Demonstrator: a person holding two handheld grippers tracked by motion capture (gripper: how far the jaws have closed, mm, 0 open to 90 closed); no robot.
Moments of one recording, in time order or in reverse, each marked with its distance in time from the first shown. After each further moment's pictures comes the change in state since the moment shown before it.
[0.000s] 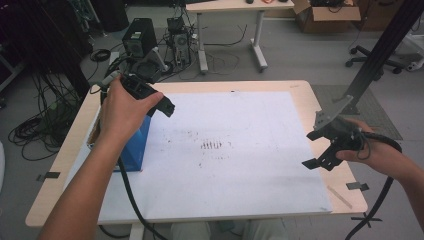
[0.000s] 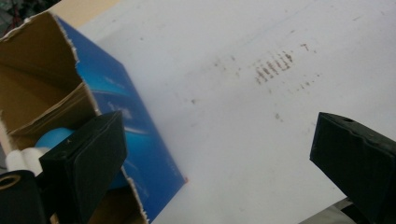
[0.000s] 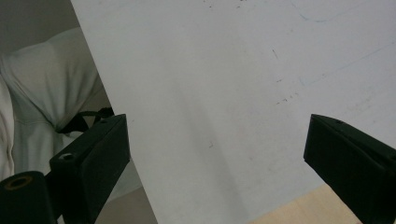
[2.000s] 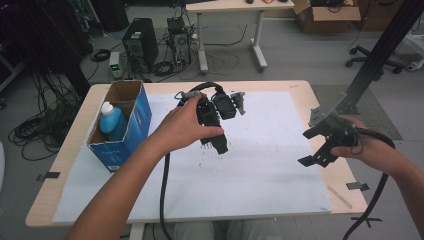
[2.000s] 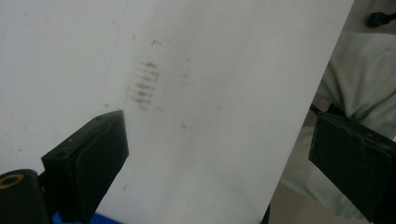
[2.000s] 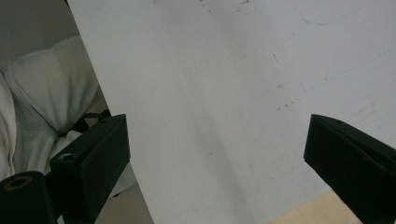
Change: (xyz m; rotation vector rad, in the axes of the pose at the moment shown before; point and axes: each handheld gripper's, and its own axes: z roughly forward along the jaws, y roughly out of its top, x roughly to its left) left arm -0.132 0.030 0.043 0.130 -0.227 0.671; right arm -0.006 0.008 0.006 0.007 0.015 0.010
